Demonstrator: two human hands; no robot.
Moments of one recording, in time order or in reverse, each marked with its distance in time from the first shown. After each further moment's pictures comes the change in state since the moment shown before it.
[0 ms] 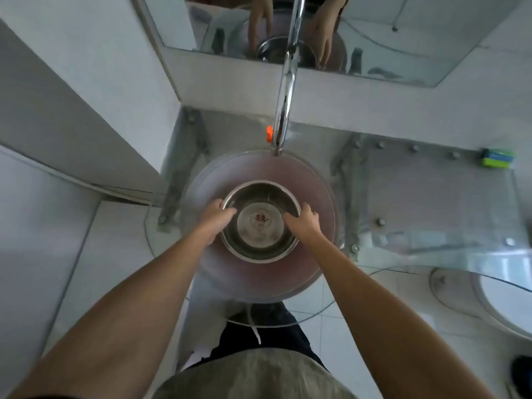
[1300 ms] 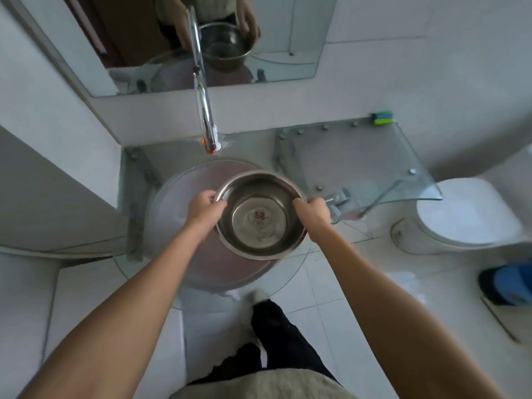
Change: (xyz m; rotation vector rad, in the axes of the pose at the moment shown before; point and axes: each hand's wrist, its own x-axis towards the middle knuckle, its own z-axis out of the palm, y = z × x) left_hand -0.094 0.056 0.026 0.167 0.005 0.461; right_hand -0.096 0.065 -0.067 0.334 0.416 0.056
